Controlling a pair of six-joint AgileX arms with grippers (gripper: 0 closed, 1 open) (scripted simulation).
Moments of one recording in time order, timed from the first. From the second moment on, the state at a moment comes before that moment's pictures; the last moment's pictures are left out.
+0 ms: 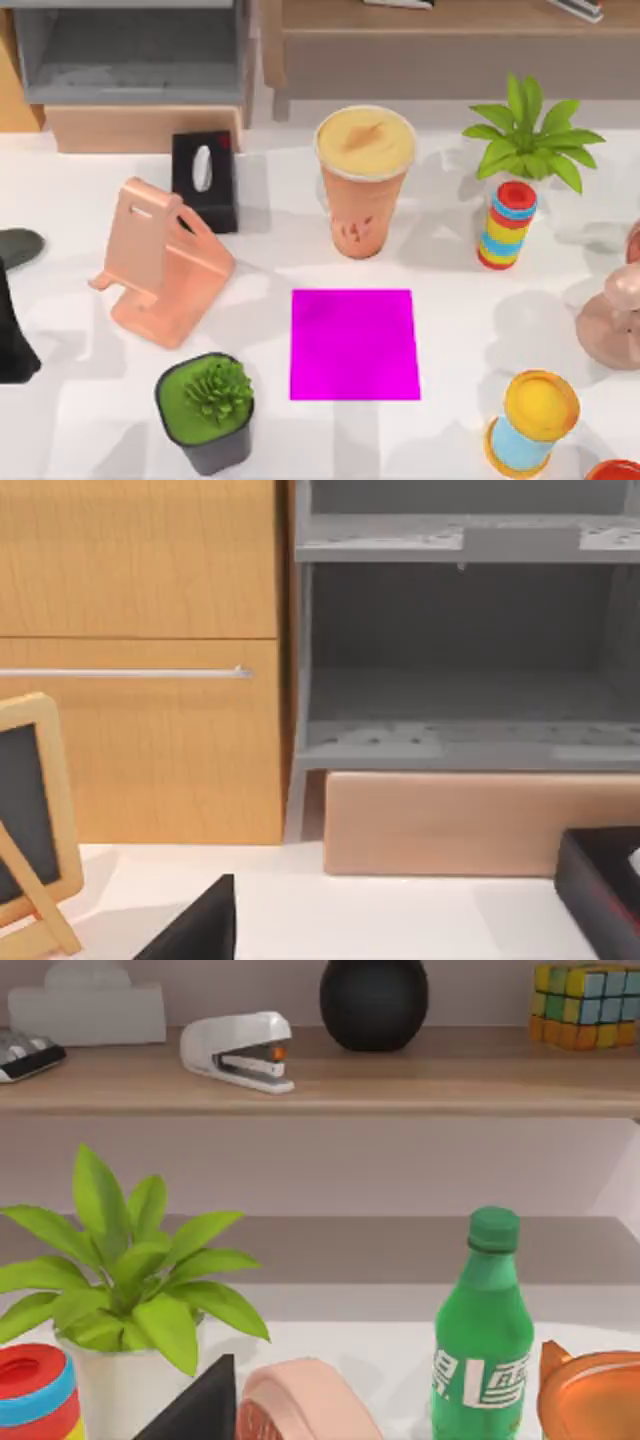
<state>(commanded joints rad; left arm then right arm) 0.00 0.00 0.00 0.00 0.00 0.00 0.00 0.00 0.00 0.00 0.00 0.00</state>
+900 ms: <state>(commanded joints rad) 0.07 0.71 0.61 -0.42 -0.02 0.45 0.00 0.00 0.00 0.00 0.00 0.00</state>
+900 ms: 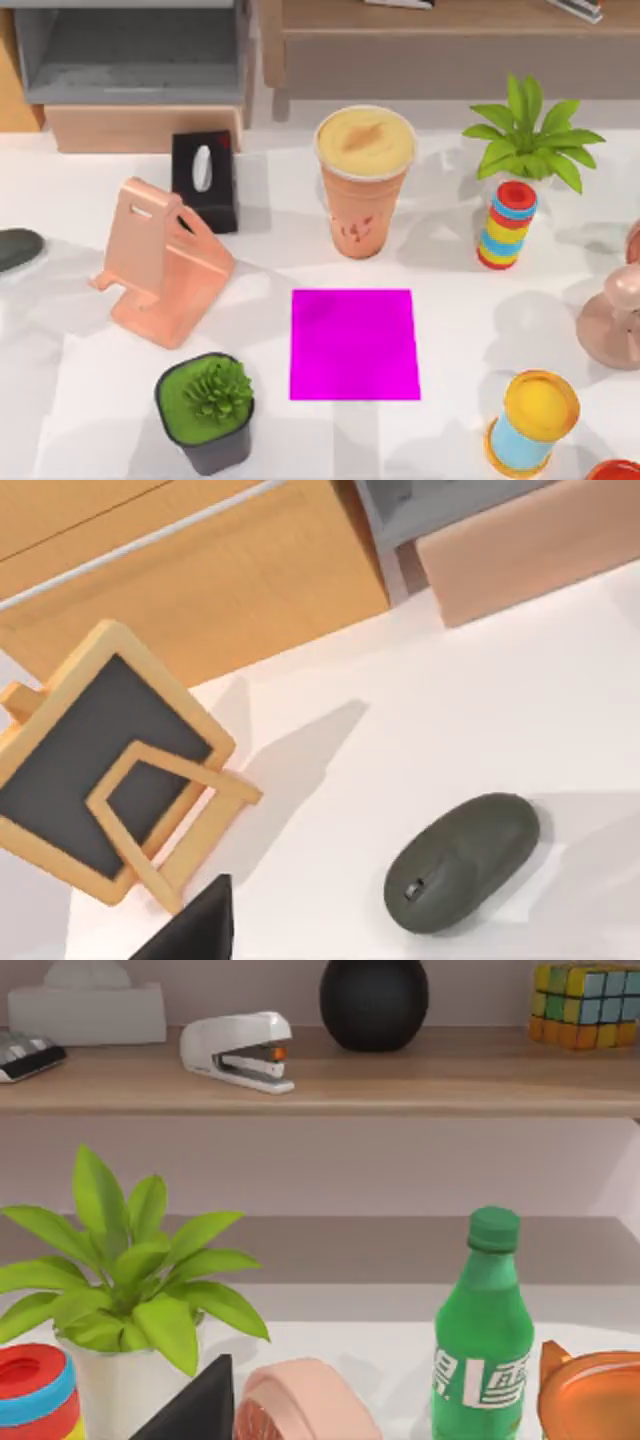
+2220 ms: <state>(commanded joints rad) 0.13 2.11 1.75 -1.22 0.00 1.26 0.00 0.00 0.00 0.00 0.00 0.00</state>
